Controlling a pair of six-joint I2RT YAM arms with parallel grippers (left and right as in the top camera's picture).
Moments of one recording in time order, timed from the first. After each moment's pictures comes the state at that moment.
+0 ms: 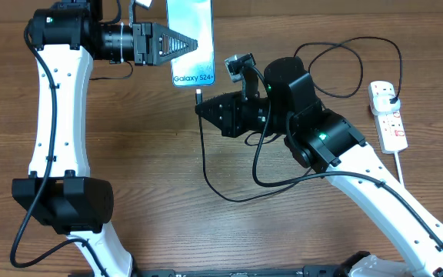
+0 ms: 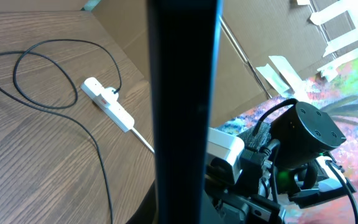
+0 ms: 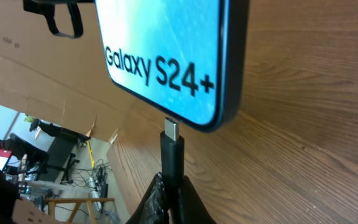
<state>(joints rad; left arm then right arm) 0.00 1.98 2.18 -1.35 1.43 0.24 0.59 1.44 1.31 -0.33 -0.60 0.56</state>
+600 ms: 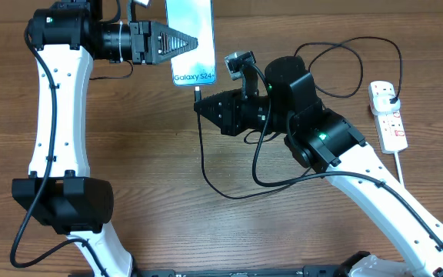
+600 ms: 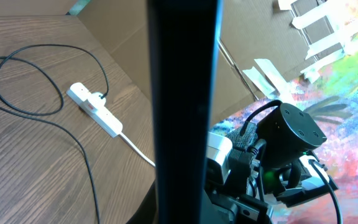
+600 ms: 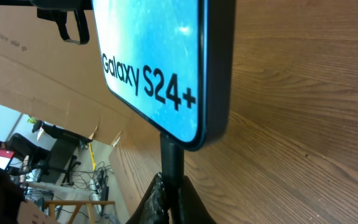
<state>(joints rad) 0.00 1.98 2.18 -1.34 1.49 0.23 0.59 1.44 1.31 -0.31 -0.60 0.57</state>
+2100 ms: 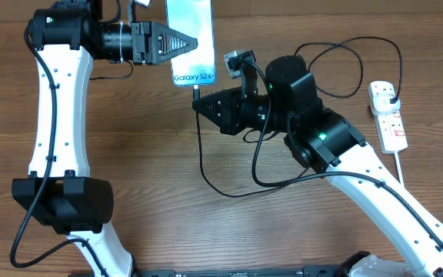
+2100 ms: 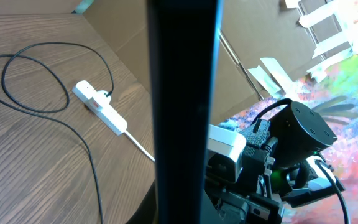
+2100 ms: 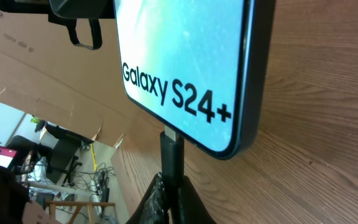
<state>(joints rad) 0.00 1.98 2.18 -1.34 1.46 0.23 0.59 1.44 1.31 -0.28 -0.61 0.57</state>
